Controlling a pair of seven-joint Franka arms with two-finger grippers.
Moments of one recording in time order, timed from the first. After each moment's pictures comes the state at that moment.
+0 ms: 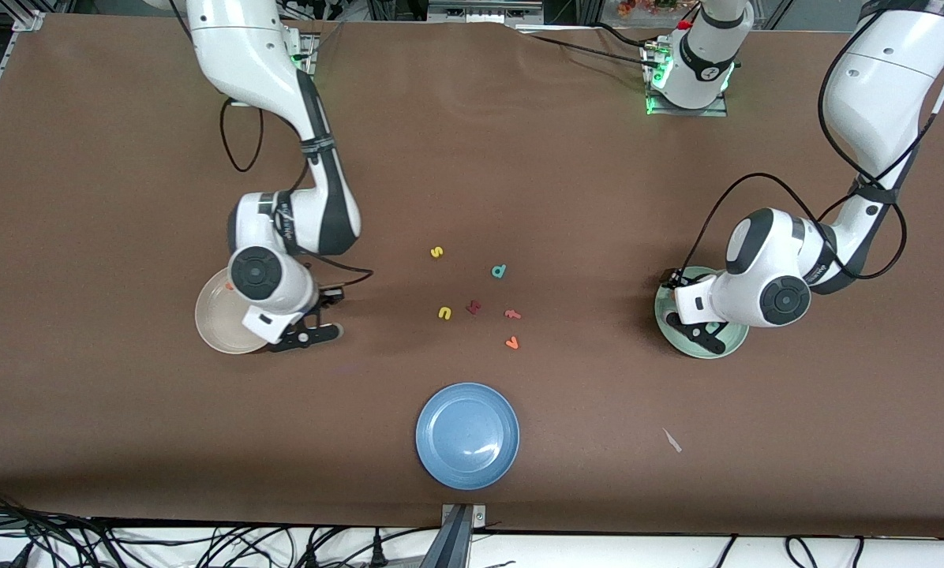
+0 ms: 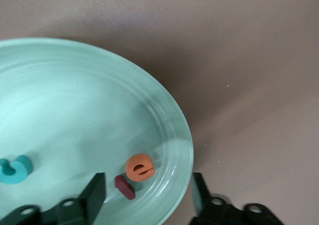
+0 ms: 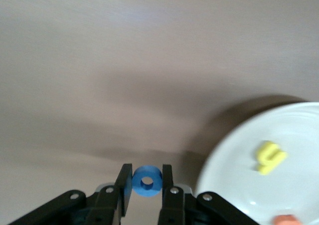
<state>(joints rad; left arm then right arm) 0.31 0.65 -0.49 -1.80 0.23 2.05 0.25 0.87 0.73 -0.64 -1.69 0.42 2.11 -0.22</state>
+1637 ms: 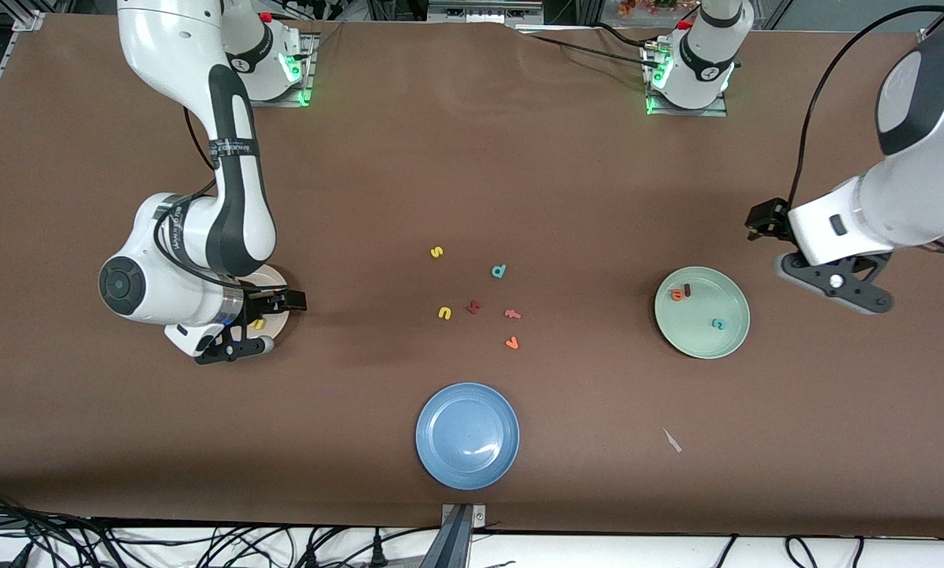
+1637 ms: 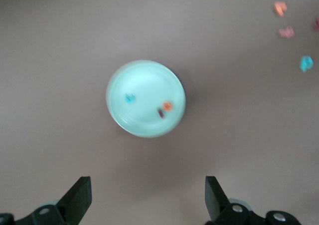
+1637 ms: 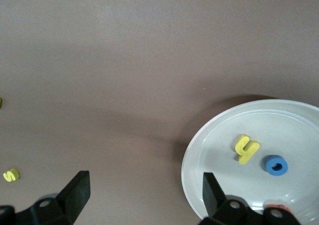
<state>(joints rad) 0.05 0.29 -0.23 -1.34 0.11 1.50 0.24 0.75 0.68 -0.69 -1.60 0.66 1.91 -0.33</state>
